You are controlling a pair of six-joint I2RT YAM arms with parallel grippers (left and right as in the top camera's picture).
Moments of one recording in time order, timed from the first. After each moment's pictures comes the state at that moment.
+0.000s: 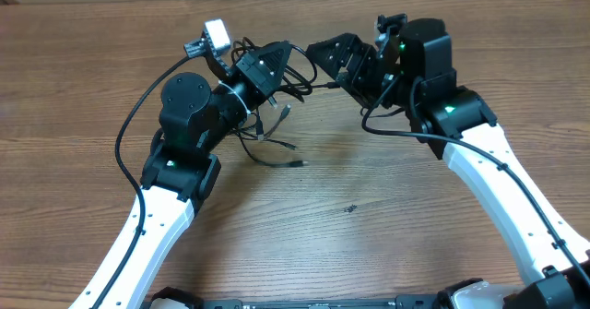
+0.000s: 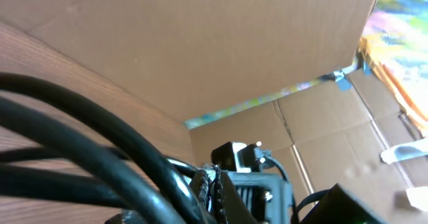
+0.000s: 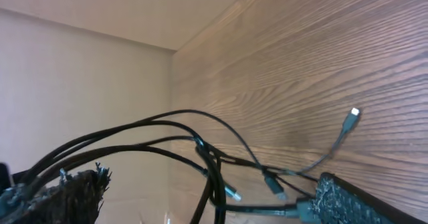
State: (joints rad) left arm -0.33 1.26 0.97 0.28 0.37 -1.18; right arm 0.35 1.51 1.30 -0.31 -0.51 0.96
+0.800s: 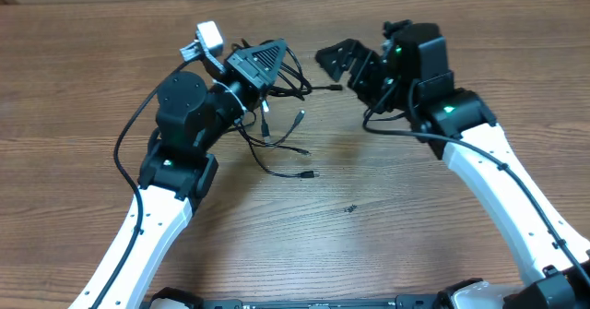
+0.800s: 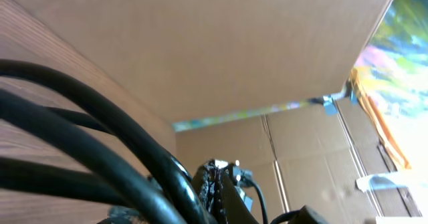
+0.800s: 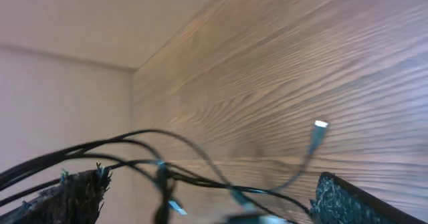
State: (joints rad) left arm -0.31 1.26 0.97 0.28 0.36 -1.31; right arm 0.33 1.51 1.30 -0.41 -0.38 0.92
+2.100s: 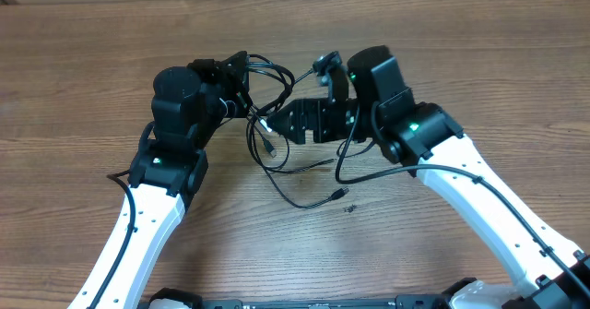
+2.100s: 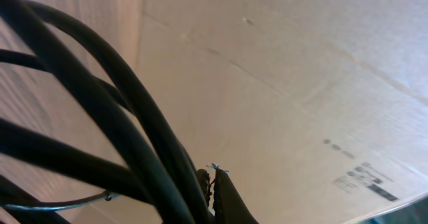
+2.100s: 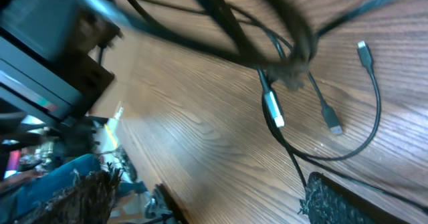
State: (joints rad) left arm -0.25 1.26 0.97 0.04 0.13 -2.03; right arm 0.55 1.51 1.30 -0.52 -0.60 0.53
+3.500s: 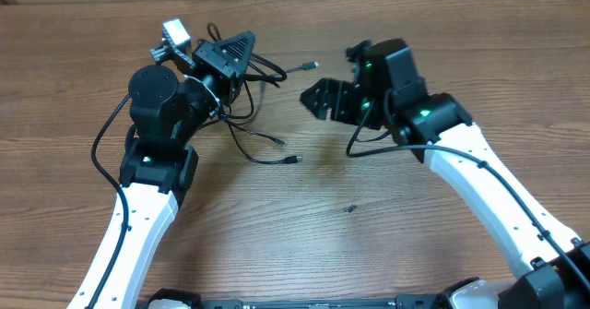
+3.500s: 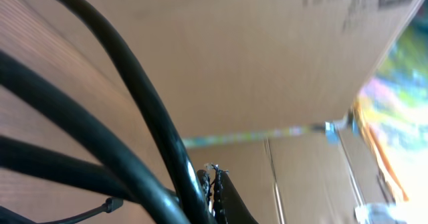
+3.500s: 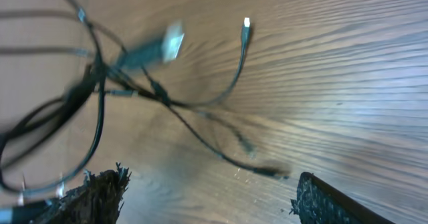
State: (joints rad) left arm -0.18 1.26 0.97 0.25 0.44 -1.35; right arm 0.42 1.55 1.30 -0.55 -0.39 0.62
